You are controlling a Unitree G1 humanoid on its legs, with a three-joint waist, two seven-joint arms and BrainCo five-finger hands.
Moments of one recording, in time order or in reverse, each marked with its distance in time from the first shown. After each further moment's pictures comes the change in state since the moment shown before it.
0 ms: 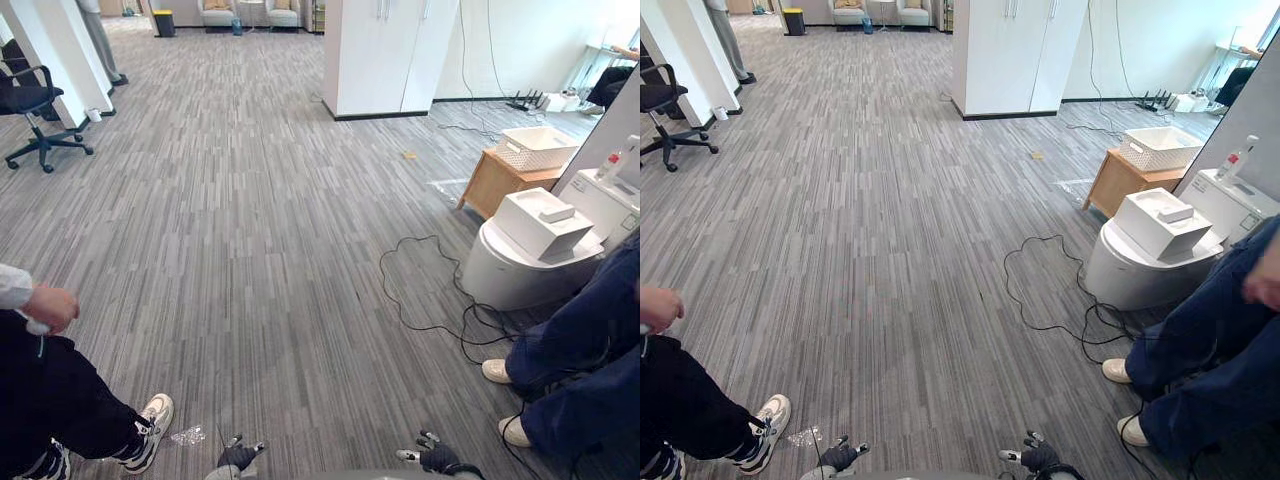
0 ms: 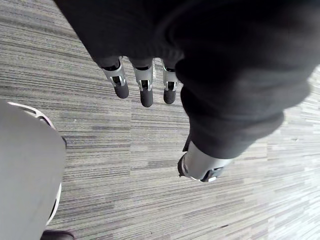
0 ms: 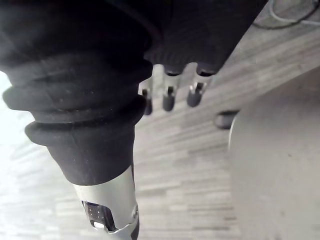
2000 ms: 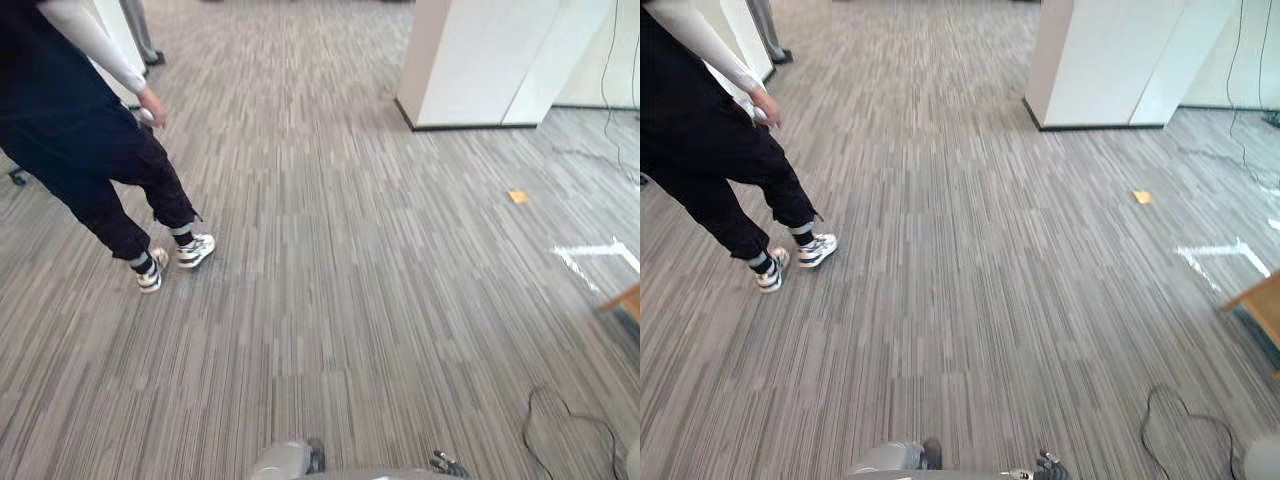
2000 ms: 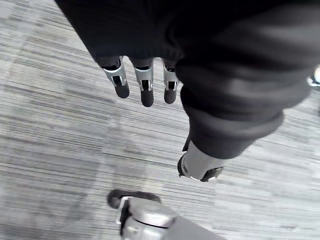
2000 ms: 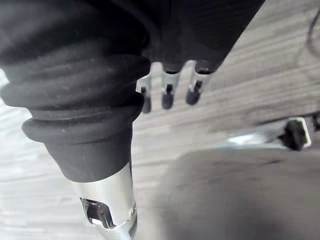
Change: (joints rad) left arm 0.146 0.047 0.126 0.007 0.105 0.035 -0.029; right arm 0.106 -0.018 -0.089 -0.050 0.001 0.007 0.010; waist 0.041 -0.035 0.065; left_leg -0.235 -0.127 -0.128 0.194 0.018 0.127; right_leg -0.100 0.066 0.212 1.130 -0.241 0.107
